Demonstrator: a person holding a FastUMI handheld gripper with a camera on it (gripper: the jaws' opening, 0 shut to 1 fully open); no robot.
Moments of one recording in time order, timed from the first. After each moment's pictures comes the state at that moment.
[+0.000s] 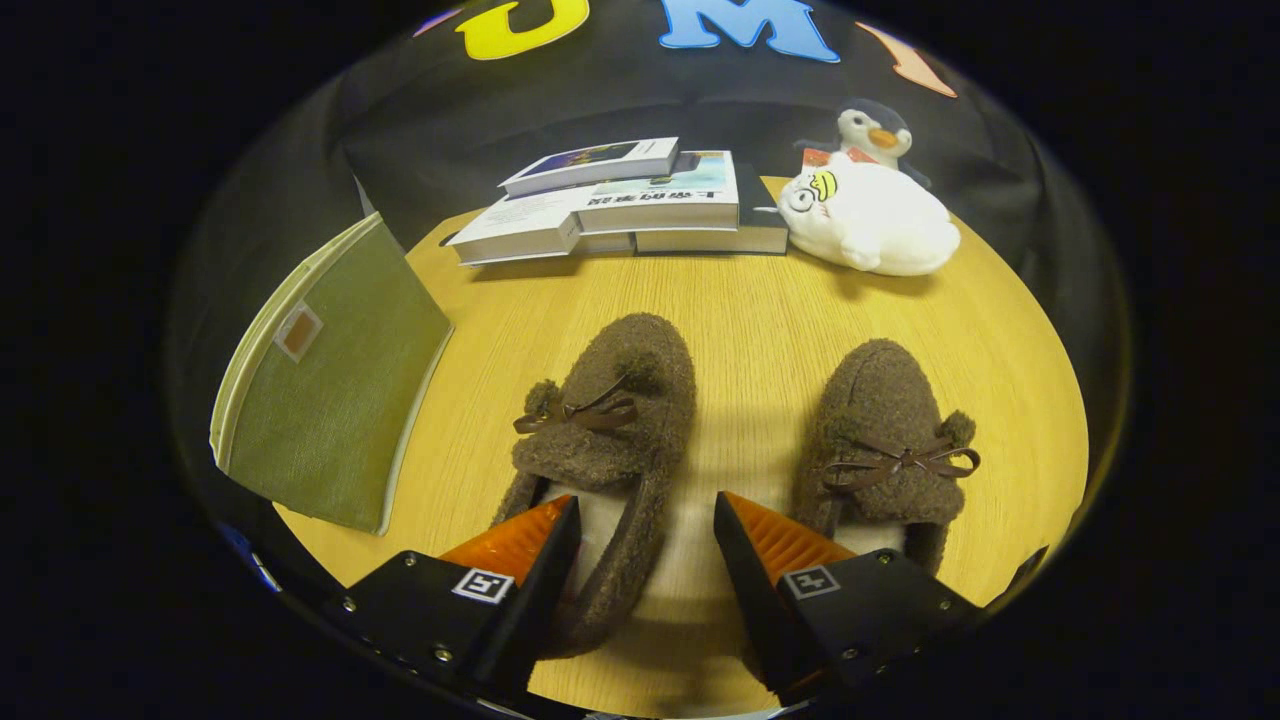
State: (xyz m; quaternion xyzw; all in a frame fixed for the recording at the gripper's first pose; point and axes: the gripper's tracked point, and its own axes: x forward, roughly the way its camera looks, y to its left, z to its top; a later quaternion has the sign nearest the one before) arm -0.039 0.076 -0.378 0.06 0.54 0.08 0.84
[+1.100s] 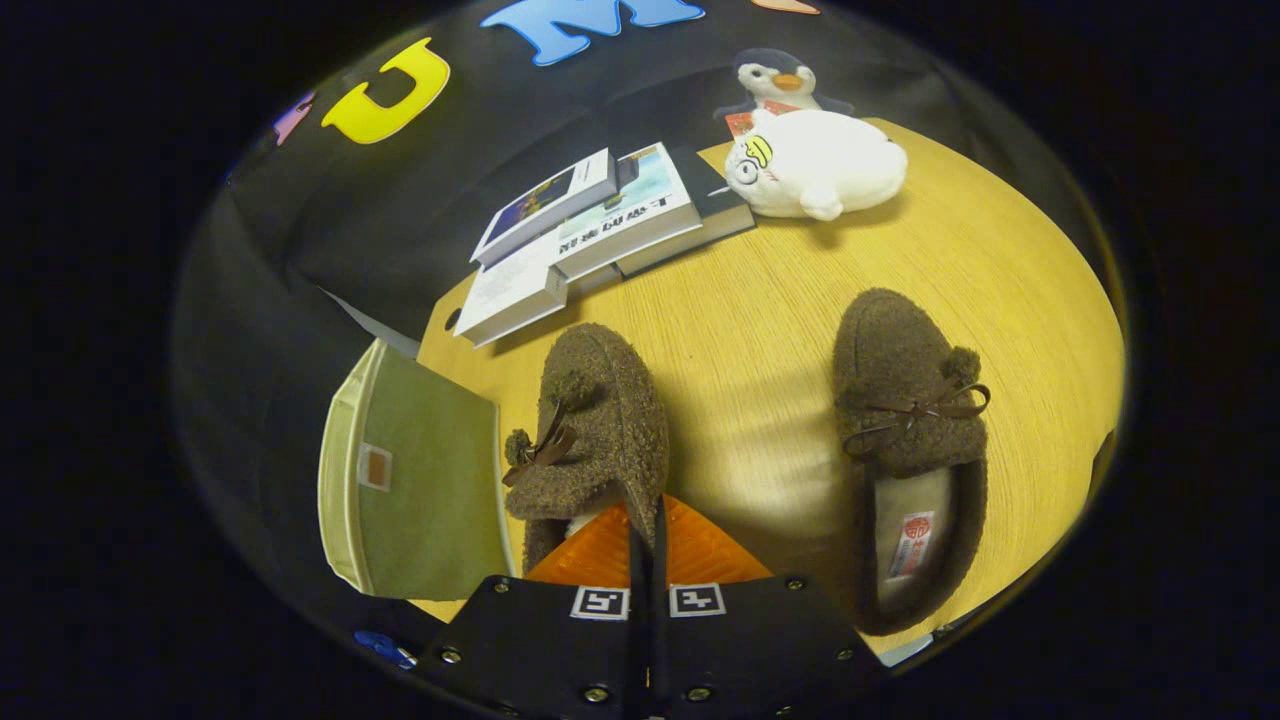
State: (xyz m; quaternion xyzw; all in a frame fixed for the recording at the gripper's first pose) arm -0.018 0.106 -0.315 0.26 0.54 0.04 0.80
